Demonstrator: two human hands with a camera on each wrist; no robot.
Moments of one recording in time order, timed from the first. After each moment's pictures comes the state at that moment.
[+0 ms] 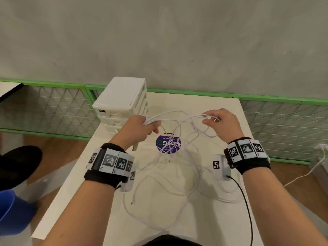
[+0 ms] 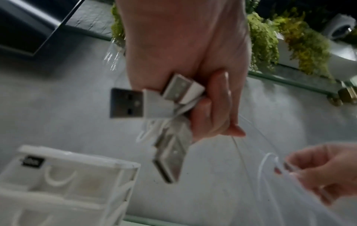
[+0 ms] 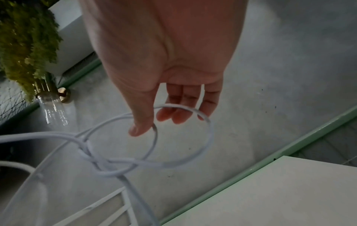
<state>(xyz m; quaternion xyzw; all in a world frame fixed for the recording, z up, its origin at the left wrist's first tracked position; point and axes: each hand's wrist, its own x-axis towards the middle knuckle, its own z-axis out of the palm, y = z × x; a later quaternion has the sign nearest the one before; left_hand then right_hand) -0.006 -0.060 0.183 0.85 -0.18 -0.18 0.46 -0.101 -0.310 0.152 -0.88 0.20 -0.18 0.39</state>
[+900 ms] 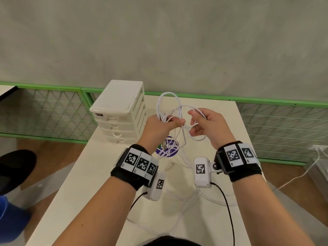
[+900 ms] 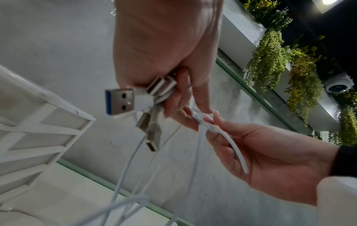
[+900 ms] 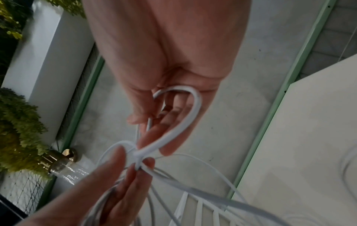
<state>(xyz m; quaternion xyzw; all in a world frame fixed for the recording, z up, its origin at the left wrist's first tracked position) -0.029 -0.116 0.185 0.75 -0.13 -0.19 0.63 -0.096 -0.263 0.179 -0.67 0.16 -0.17 0.70</state>
